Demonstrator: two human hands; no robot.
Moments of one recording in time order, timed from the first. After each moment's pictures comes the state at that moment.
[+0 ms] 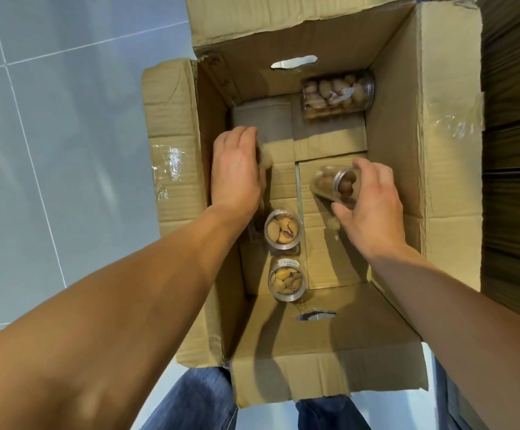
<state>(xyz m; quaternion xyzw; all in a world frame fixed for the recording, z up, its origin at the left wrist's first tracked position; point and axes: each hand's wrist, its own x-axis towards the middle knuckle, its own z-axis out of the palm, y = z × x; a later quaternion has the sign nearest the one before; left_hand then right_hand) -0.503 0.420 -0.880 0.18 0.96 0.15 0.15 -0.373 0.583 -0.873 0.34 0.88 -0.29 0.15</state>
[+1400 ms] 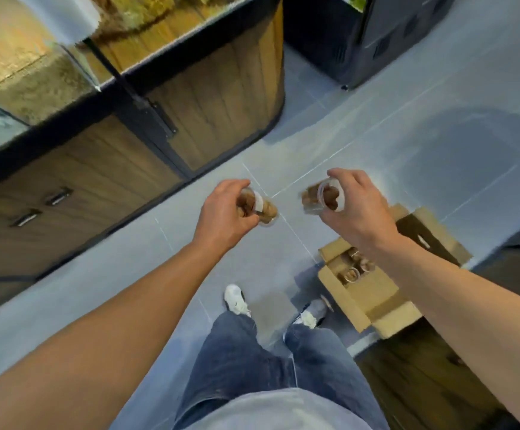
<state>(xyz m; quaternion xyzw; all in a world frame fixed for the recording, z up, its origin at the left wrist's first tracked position) -0.118 0.119 -0.190 -0.33 0.90 0.28 -0.02 -0.274 0.311 -0.175 -0.32 0.89 -0.25 0.21</state>
